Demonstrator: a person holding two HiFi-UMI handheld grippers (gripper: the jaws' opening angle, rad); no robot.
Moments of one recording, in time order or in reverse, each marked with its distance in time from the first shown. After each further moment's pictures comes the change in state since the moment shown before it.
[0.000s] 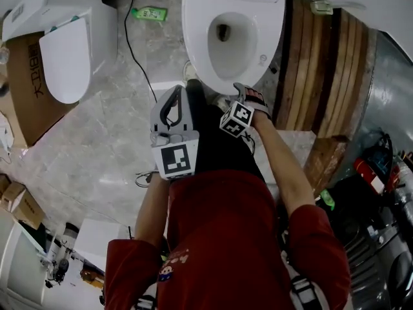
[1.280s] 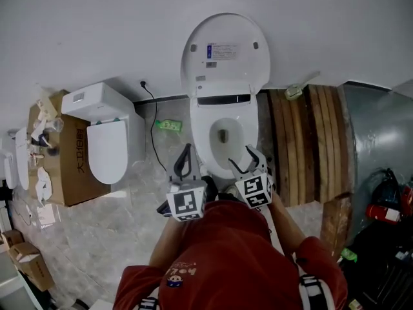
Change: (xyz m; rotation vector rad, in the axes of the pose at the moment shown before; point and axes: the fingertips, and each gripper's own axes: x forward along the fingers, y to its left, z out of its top) left arm -0.040 -0.021 0.195 0.071 -0.269 -0.029; right arm -0.316 -0.133 0.071 0.522 -0.637 -0.371
